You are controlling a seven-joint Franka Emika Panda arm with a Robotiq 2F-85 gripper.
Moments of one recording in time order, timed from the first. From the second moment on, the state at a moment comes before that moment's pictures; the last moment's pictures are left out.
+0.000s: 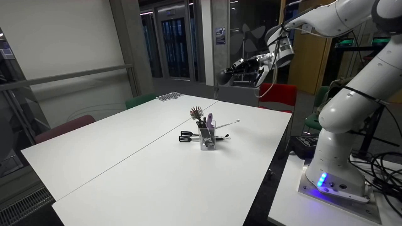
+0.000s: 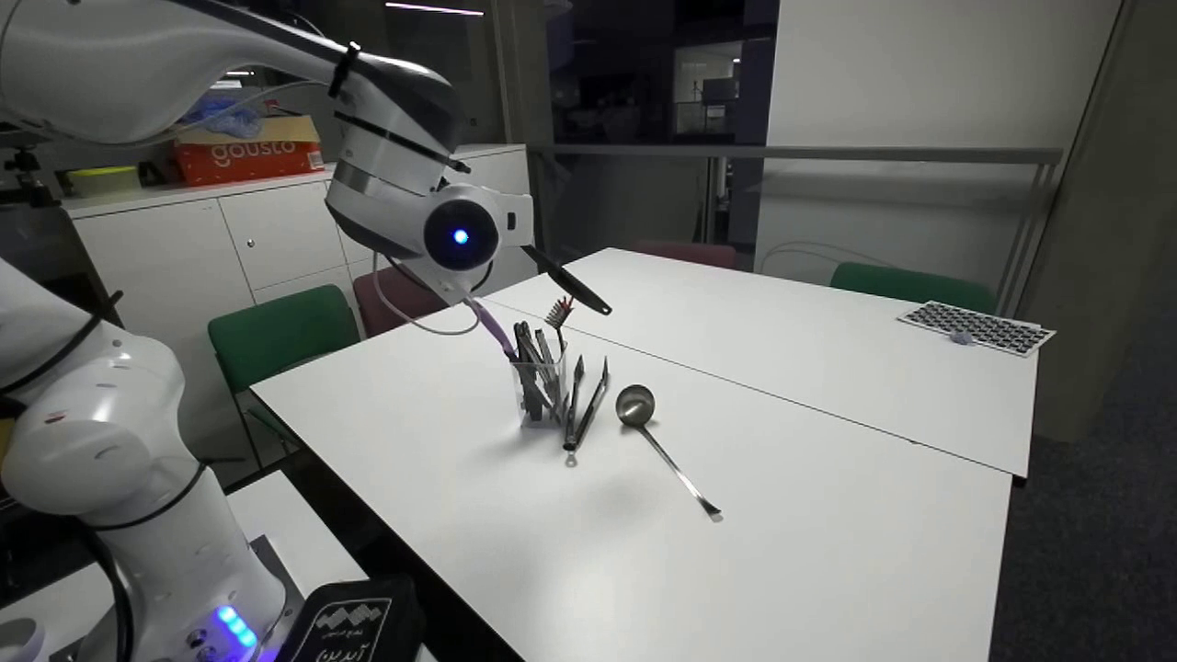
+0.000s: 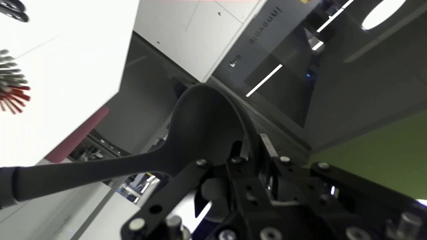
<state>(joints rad) -0.28 -0.46 -0.21 -2.56 1.48 1.82 -1.18</state>
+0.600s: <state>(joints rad) -0.29 -0.47 -0.10 -2.64 1.25 2.34 -0.97</state>
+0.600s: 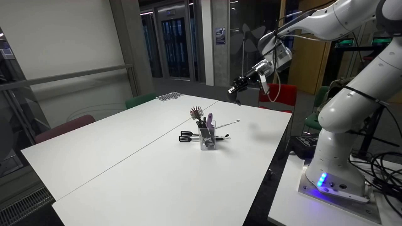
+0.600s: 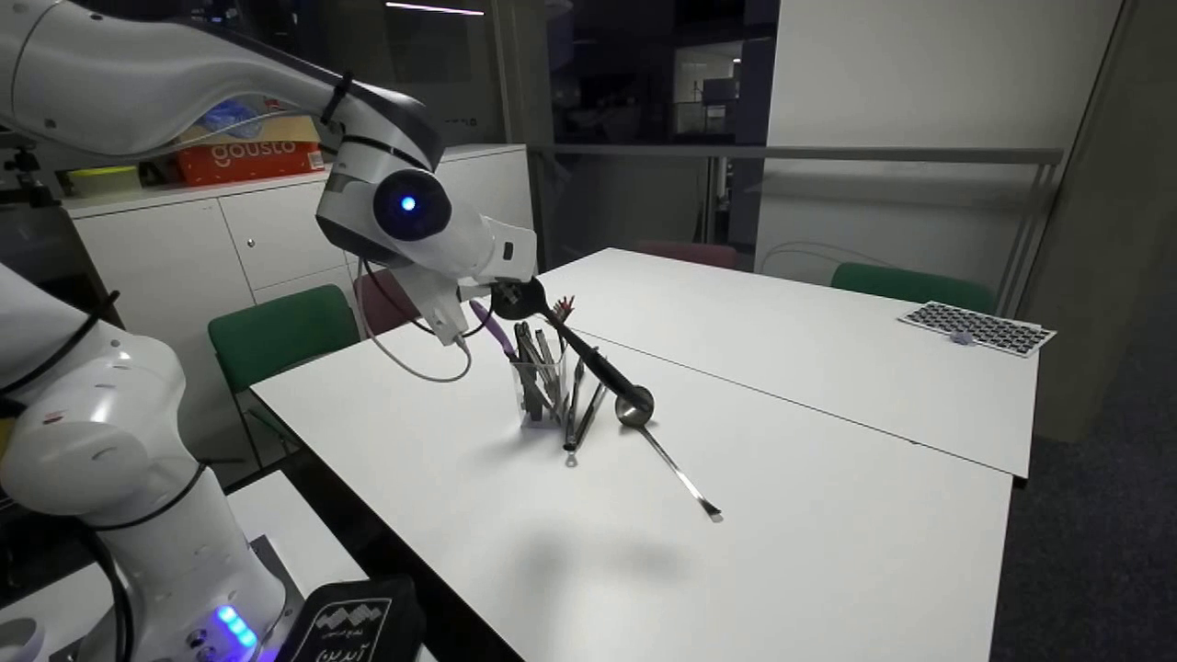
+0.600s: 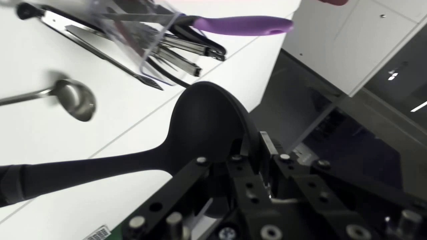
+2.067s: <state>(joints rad) -0.28 0.17 -0.21 -2.26 0.32 2.31 0.13</state>
